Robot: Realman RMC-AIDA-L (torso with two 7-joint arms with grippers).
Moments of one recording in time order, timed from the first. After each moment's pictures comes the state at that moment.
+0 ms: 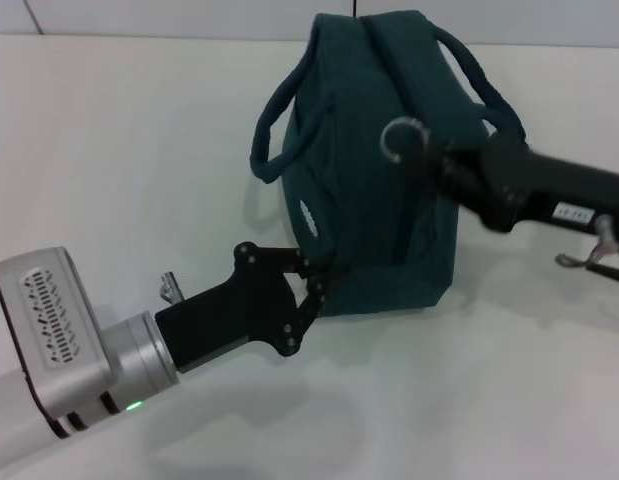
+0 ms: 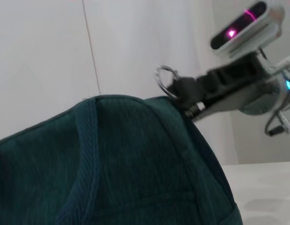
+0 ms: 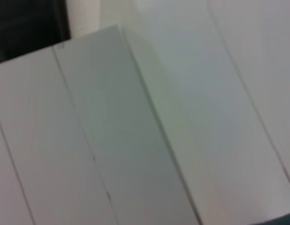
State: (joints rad) left arm -0.47 -2.11 1.24 -0.02 1.10 1.54 -0.25; right arm 0.58 2.00 -1.43 -0.43 -1.02 -1.56 1.28
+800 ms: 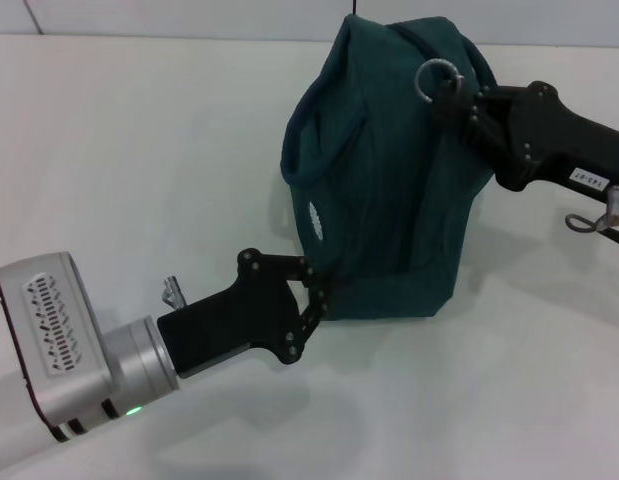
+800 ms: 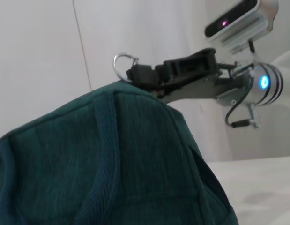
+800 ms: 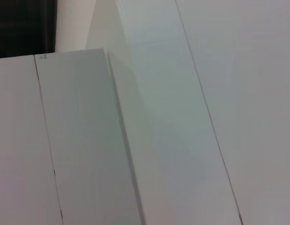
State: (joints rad) left arm -0.47 -2.11 1.24 -0.02 1.12 1.54 -0.24; right arm 0.56 2.02 -1.31 -0.43 -1.02 -1.53 1.09
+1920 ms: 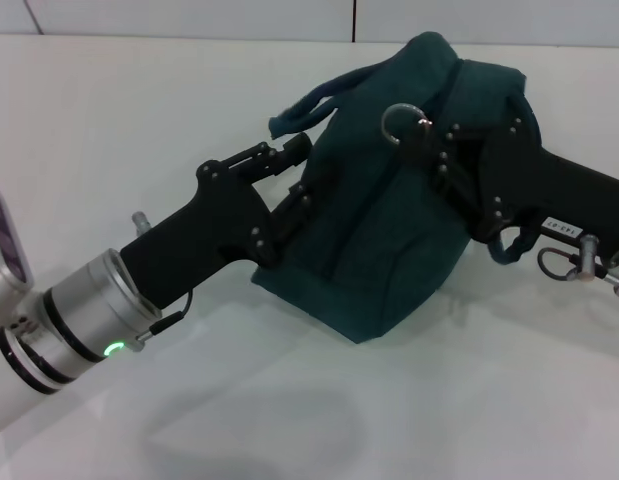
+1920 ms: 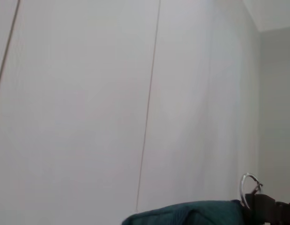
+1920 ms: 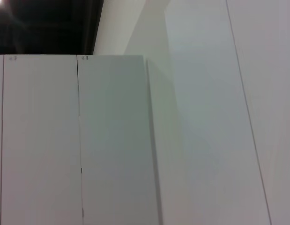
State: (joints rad) left arm -0.50 -2.11 1.23 -0.02 0.91 1.72 -0.57; right arm 0.53 2.03 -1.58 -0.42 -0.79 -1.56 0.88
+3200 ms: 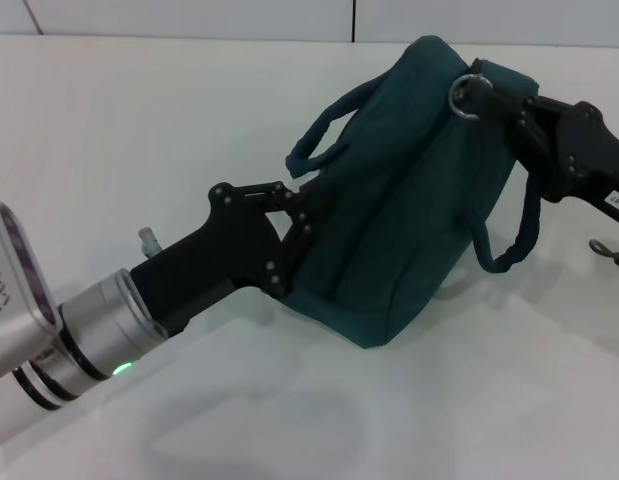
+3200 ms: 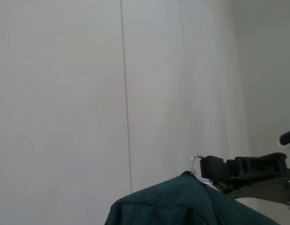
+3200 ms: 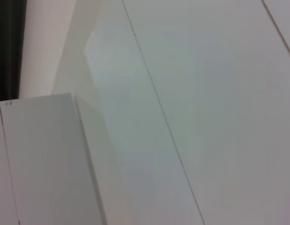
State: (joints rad) left arm -0.48 -2.11 1.24 -0.02 0.96 1.69 -0.39; right arm 0.48 2.02 -1.55 -0.34 -0.63 -1.57 0.98
